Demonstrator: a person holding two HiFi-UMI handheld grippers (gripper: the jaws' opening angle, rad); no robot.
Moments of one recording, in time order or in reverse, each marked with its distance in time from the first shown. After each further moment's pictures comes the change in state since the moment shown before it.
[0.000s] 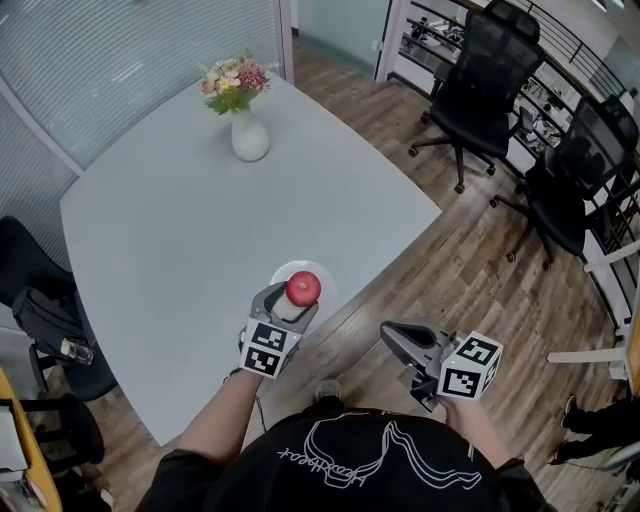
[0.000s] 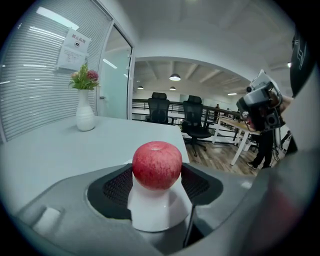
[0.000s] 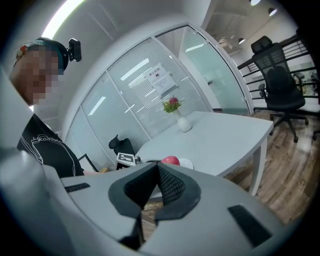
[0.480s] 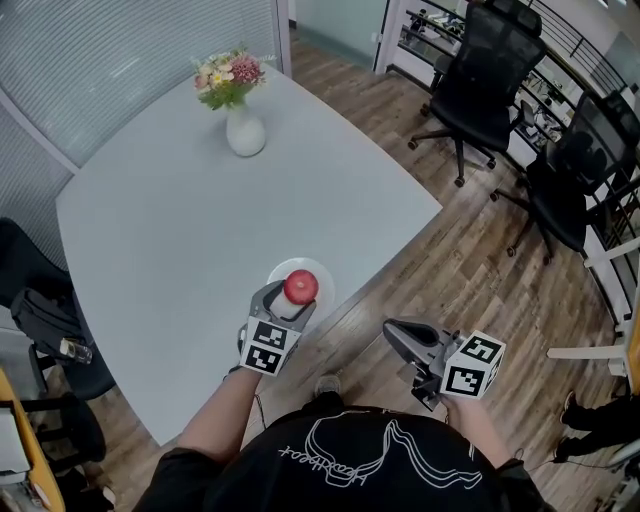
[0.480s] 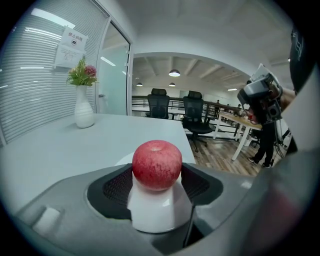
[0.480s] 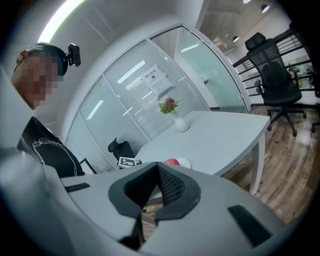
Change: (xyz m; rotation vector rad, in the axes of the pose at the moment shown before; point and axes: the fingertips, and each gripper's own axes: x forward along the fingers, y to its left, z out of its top) left arm 0.015 0.006 -0.014 0.023 0.041 0.009; right arm -0.001 -0.014 0.002 0.048 -0.015 -0.007
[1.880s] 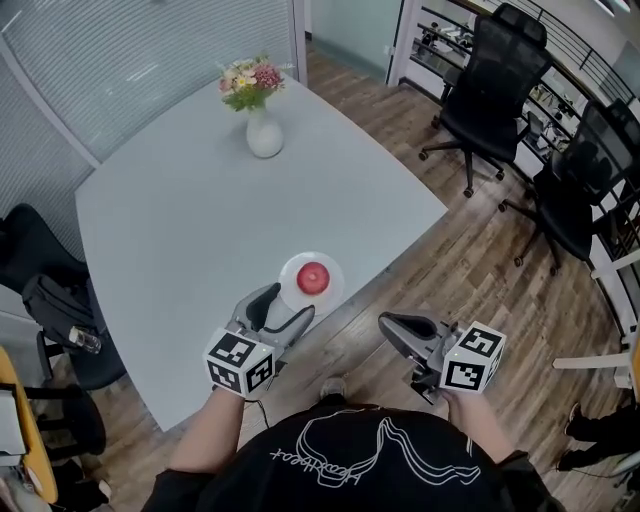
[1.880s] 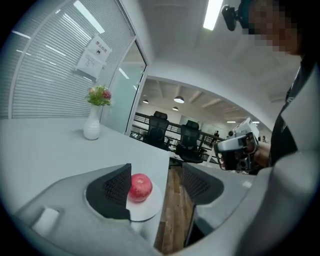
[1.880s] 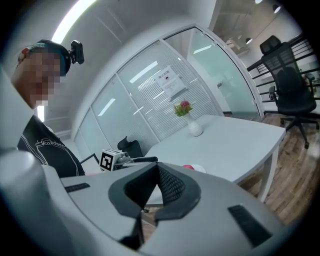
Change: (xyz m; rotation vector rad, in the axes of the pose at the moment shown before) left arm -0.119 -0.022 0.071 -0.222 -0.240 -0.089; right arm 0.001 0.051 0.010 -0.096 -0.008 0.097
